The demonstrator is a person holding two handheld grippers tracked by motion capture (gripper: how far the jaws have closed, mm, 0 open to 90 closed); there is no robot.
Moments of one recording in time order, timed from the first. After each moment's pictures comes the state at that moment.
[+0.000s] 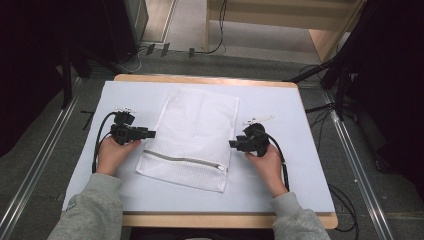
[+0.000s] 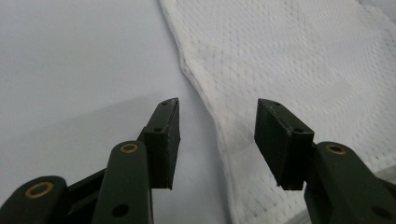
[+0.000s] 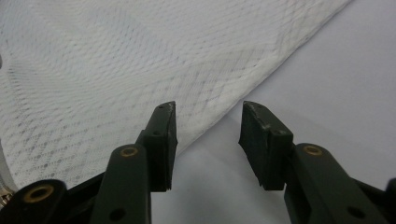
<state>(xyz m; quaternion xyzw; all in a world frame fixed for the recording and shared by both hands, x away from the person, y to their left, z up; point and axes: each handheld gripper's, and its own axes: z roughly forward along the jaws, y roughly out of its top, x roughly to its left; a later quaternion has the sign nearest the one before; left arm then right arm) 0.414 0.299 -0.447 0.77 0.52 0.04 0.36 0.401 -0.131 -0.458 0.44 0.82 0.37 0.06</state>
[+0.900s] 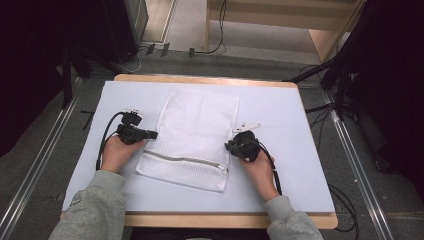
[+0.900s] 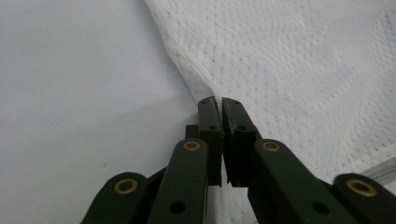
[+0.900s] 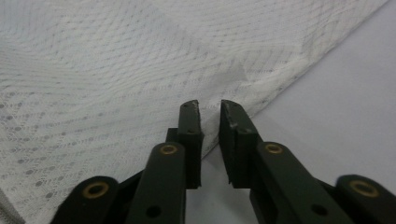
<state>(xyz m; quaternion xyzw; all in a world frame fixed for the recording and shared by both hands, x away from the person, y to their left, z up) 0.419 0.285 -0.453 0.80 0.50 0.01 0.34 0.386 -0.104 -0.470 0.41 0.83 0.35 0.12</state>
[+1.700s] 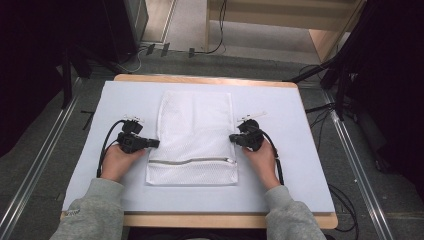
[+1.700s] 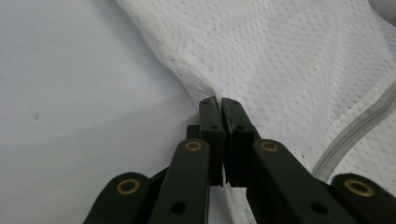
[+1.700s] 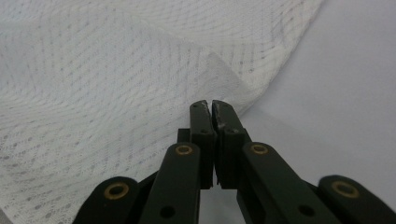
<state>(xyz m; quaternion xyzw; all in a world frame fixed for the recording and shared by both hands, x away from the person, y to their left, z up) 0.390 0.278 -0.454 0.80 0.49 -0.01 0.34 0.422 -0.118 -0.467 0.44 0.82 0.34 0.07</state>
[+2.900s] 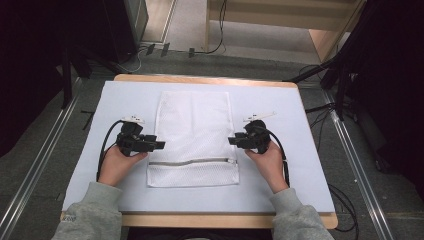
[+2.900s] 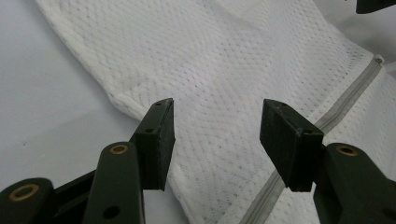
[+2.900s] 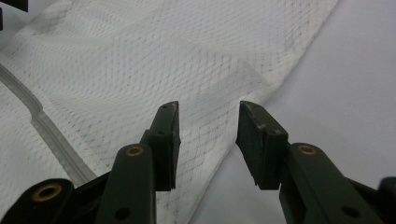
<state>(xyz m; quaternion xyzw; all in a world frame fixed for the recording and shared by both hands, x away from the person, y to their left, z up) 0.371 0.264 -0.430 0.81 0.45 0.03 0.38 0.401 -0.131 -0.441 0.42 0.82 0.39 0.05</state>
